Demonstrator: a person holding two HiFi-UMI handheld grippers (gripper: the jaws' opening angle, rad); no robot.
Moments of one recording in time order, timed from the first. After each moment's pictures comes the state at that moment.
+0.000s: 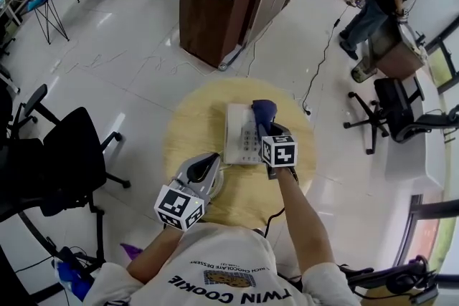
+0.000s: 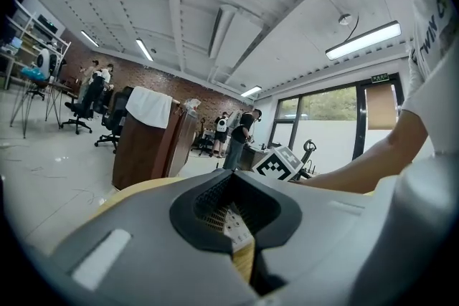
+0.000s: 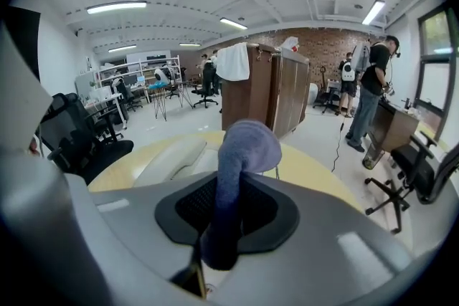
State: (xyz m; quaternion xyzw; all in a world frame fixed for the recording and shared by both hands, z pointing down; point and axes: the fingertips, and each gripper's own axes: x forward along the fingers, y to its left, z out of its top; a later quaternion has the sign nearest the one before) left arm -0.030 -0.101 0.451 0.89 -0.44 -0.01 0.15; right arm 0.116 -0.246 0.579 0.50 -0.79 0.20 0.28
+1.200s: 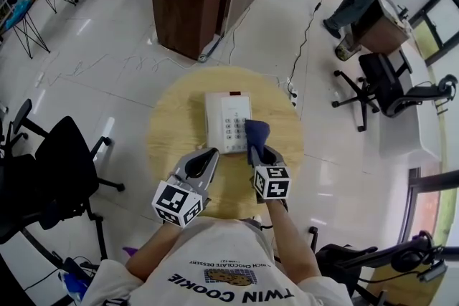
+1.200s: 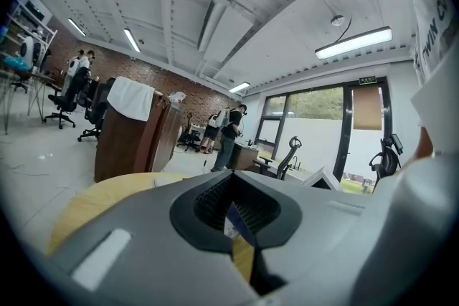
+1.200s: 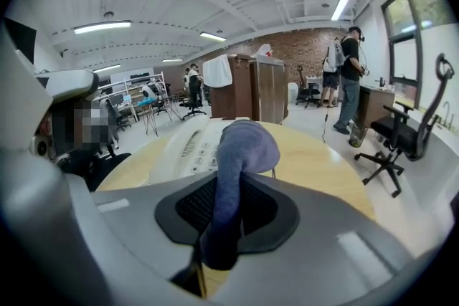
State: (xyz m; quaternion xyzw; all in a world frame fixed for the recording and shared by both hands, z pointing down) left arm 0.017 -0.095 0.454 0.91 -0.38 -0.01 0.16; right arm 0.156 -0.132 0.594 0.56 -0.77 0.23 0.21
